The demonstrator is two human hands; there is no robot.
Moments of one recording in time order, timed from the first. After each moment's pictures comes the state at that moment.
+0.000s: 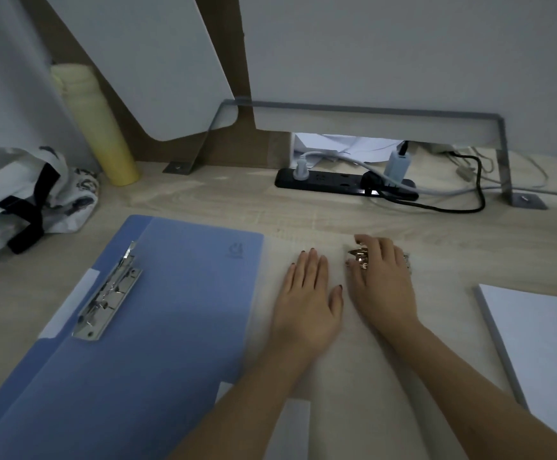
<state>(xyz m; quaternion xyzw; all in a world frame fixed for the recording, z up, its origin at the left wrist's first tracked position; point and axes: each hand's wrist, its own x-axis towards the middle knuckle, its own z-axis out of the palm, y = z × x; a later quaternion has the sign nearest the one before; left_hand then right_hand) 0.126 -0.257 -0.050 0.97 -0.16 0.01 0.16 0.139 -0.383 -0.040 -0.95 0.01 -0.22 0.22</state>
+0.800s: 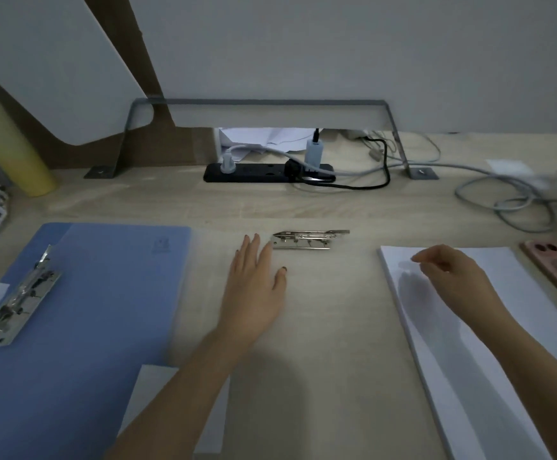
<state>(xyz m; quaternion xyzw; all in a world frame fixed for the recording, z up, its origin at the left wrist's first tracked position) 0.091 -0.284 -0.010 0.95 -0.15 -0.03 0.29 0.031 -0.539 0.010 -0.90 0.24 -0.10 0.35</state>
